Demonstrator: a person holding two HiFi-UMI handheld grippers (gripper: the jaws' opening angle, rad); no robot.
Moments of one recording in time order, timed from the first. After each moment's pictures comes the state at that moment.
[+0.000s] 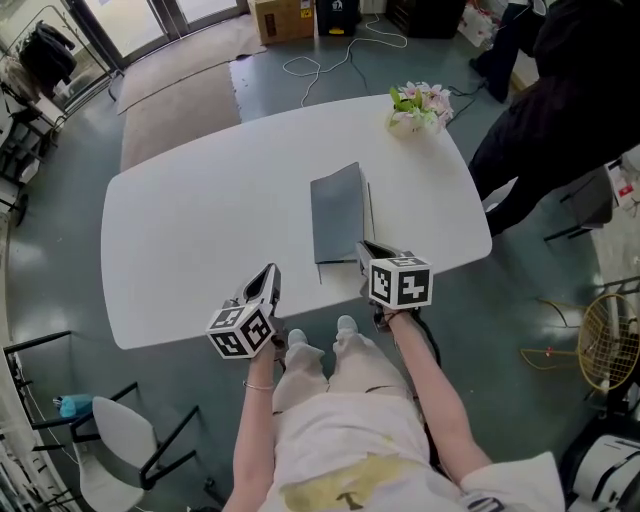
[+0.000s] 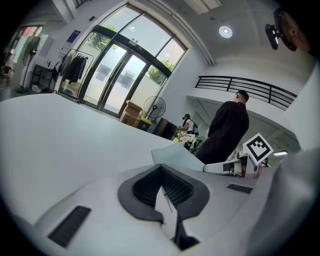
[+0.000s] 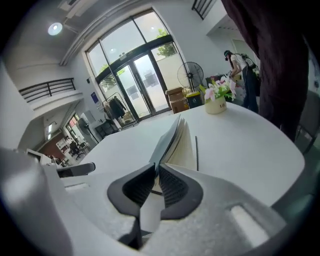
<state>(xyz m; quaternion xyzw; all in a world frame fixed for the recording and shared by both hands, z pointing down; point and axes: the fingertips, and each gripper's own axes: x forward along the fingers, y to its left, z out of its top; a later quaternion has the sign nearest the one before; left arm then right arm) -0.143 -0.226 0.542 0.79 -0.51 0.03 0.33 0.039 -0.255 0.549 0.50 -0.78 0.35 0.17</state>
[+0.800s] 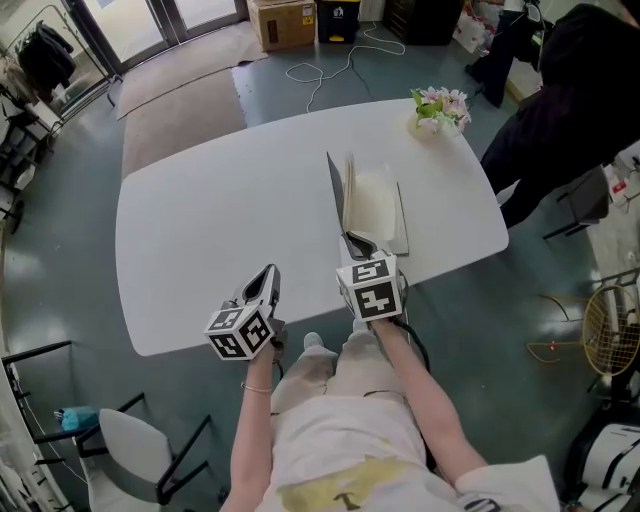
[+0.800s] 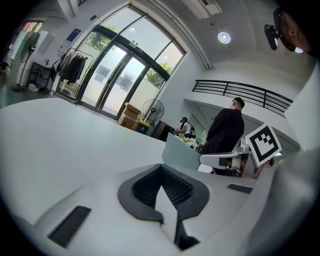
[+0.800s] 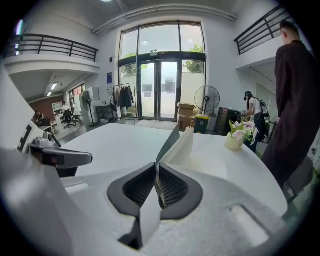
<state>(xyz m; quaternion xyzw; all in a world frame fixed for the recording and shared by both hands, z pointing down) -0.233 -0.221 0.536 0.81 -0.49 0.02 0.32 -0.089 -0.257 0.507 0.52 -0.79 0.17 0.26</state>
